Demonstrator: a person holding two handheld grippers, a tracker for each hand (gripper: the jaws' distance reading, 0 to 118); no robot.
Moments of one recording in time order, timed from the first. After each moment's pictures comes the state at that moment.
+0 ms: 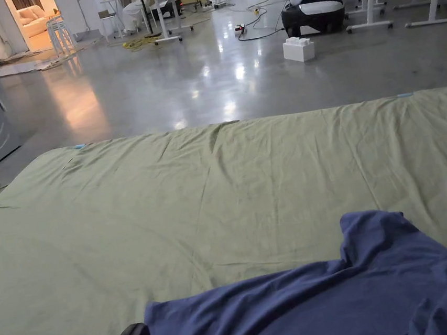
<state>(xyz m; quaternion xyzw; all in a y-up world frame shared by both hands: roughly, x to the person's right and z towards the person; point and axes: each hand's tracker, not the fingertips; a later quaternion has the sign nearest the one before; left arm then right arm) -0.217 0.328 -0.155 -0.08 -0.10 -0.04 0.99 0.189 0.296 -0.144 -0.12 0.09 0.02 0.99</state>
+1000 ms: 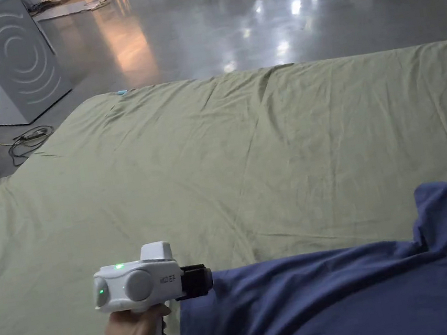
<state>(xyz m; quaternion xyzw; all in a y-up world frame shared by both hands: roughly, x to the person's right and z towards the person) -0.307 0.116 -0.514 -0.47 0.02 0.04 0.88 0.233 0.222 -0.168 -0.25 0.04 -0.06 0.97</state>
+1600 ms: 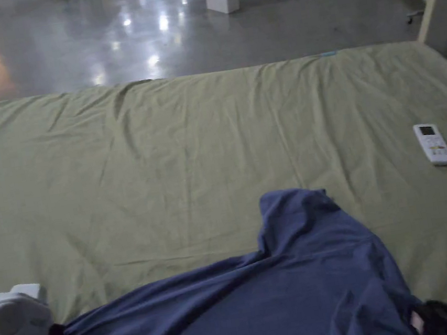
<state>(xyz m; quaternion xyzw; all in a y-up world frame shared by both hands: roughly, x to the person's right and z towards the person) -0.259 0.101 -0.544 -0.57 0.00 -0.08 0.82 0.280 0.212 -0.299 -0.30 0.04 -0.10 0.95</state>
